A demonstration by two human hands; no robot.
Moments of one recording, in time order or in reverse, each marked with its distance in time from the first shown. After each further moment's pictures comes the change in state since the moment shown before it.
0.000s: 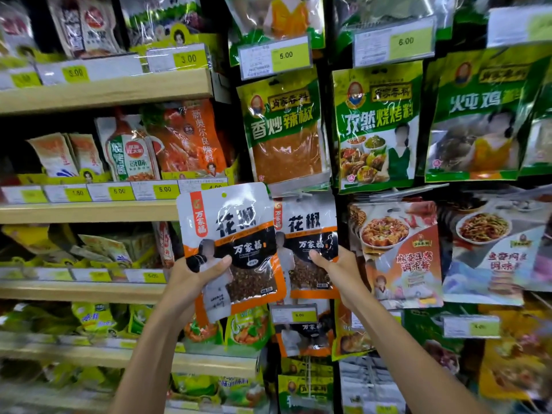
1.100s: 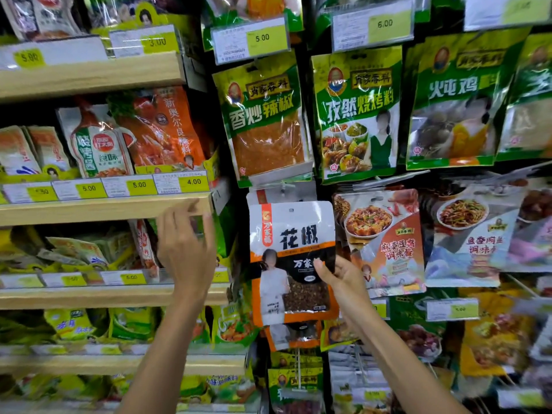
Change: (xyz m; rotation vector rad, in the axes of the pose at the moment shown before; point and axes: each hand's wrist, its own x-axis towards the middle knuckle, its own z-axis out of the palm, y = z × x) left_hand 0.036 0.007 0.046 0.804 0.643 0.722; right_hand -0.061 -0.001 -0.020 0.141 -0.028 -0.109
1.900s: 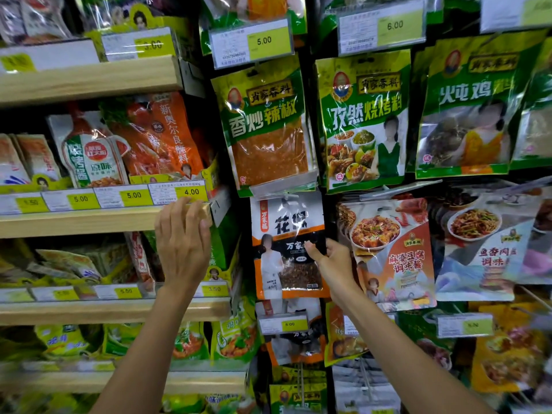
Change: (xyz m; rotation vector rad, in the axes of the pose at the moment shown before) left_hand 0.019 -0.057 0.042 0.219 0.035 0.401; right_hand 0.074 0.003 0.021 -0.175 0.180 0.080
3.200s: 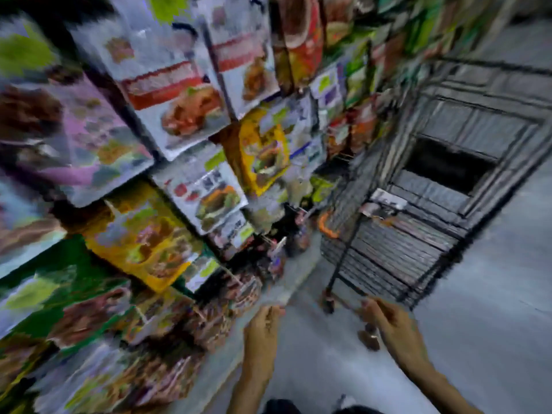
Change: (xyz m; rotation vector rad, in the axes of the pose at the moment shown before) left_hand -0.264 0.676 -0.103 -1.112 -1.652 -0.518; right_hand -0.380 0.151 -0.585 -0.383 0.758 0.671
